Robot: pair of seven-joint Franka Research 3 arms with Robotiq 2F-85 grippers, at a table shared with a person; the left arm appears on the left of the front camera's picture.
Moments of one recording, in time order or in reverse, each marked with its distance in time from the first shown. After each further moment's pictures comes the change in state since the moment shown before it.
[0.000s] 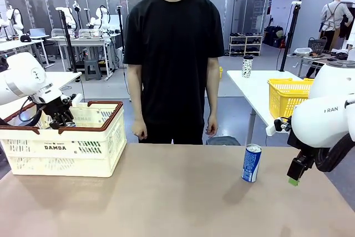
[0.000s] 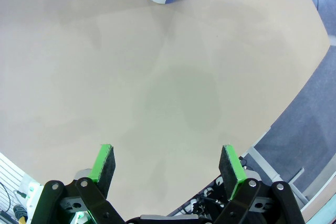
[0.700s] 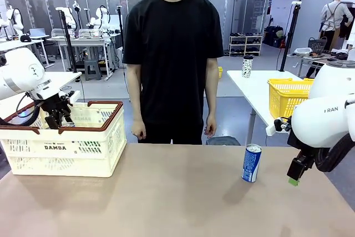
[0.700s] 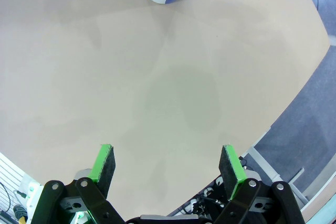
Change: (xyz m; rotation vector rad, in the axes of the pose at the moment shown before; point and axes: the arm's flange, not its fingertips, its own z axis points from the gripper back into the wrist) left arm 0.000 0.003 0.015 0.010 0.019 -0.010; right arm 0.000 0.000 0.000 0.000 0.000 0.000
